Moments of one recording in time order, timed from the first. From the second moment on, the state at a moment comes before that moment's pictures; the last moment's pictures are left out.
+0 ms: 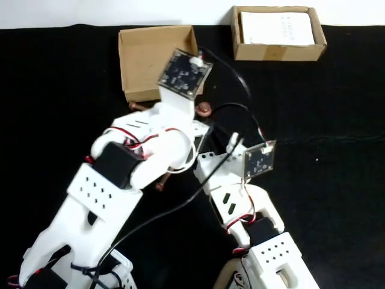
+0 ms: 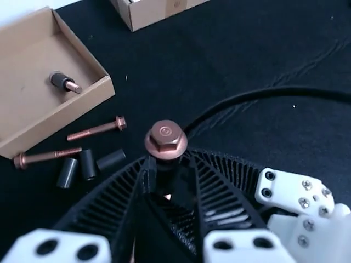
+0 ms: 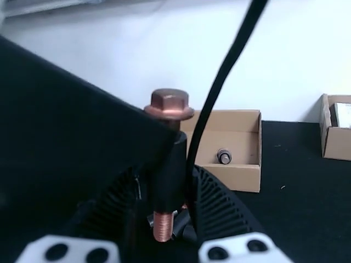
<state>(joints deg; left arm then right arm) 29.3 -33.0 14.8 67.5 6.5 -31.7 -68.7 83.7 -6.5 -9.6</state>
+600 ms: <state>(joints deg) 24.6 -27.0 -6.1 90.8 6.5 -30.0 -68.7 84.3 -6.5 -9.6</state>
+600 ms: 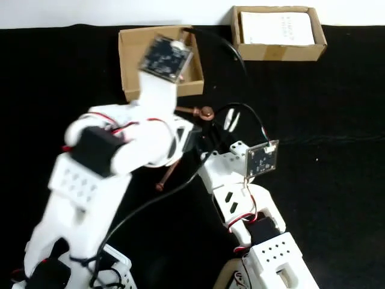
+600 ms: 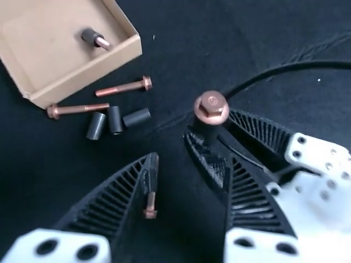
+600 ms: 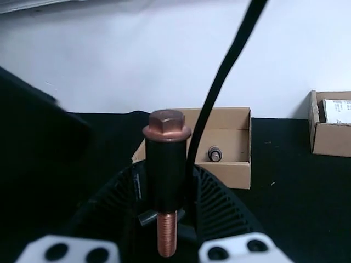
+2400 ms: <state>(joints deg) -14.6 -71.4 41.8 89.3 -3.3 -26.5 68.9 -56.3 15.8 -1.9</state>
